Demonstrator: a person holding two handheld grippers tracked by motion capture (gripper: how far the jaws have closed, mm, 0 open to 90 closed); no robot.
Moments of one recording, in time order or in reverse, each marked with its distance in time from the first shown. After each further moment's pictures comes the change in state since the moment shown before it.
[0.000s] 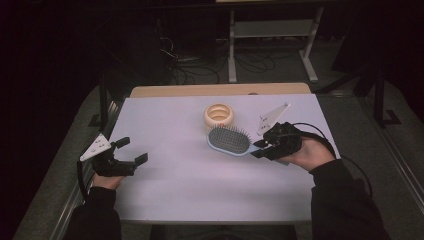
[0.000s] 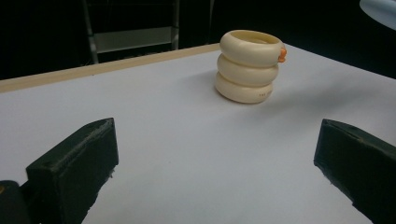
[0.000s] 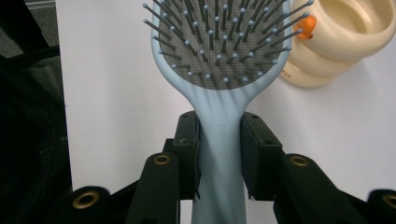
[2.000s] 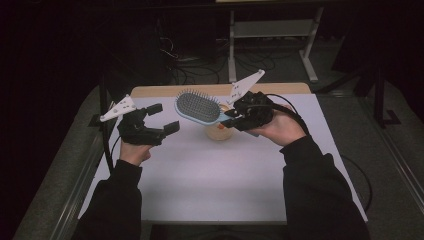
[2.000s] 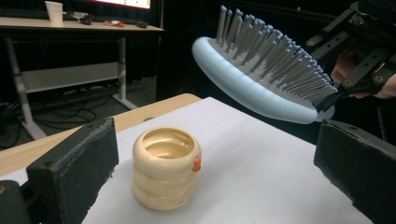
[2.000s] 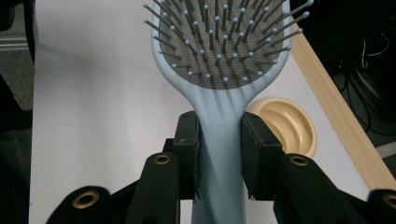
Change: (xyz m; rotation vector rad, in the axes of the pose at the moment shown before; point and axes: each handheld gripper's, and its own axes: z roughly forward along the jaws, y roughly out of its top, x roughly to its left) left arm -0.062 0.118 0.057 -0.101 -0.210 -0.024; right arm -0.013 0.093 -0.010 -0.143 -0.098 -0.060
